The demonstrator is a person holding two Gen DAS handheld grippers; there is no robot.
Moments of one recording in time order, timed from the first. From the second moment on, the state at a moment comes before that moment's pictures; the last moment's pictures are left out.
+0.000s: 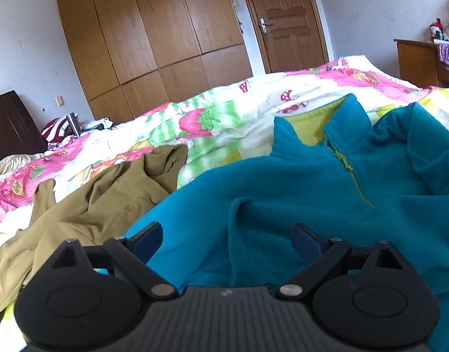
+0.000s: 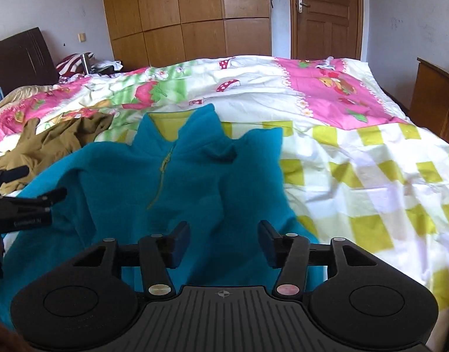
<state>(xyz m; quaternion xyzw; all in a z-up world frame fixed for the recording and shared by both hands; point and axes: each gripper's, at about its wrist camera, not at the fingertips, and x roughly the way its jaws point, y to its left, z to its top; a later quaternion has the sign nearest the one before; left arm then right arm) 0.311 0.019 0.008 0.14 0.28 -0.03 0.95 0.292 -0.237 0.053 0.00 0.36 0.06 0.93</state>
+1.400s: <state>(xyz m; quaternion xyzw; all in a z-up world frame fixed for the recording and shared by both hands) 0.332 -0.031 -0.034 0.22 0.27 -0.04 0.94 0.297 -0.306 0.001 0.00 0.38 0.01 0.92</state>
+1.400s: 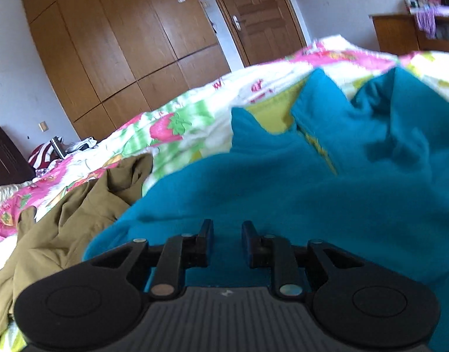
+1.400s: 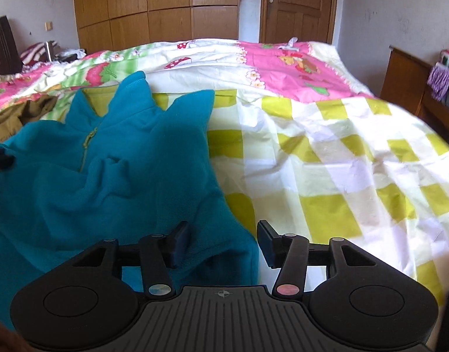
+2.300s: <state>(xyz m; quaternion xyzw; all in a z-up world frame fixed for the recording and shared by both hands) 0.312 -0.143 0.009 0.18 0.17 -0.20 0.95 0.438 -0.317 0.043 0.13 0.35 0.02 0.93</state>
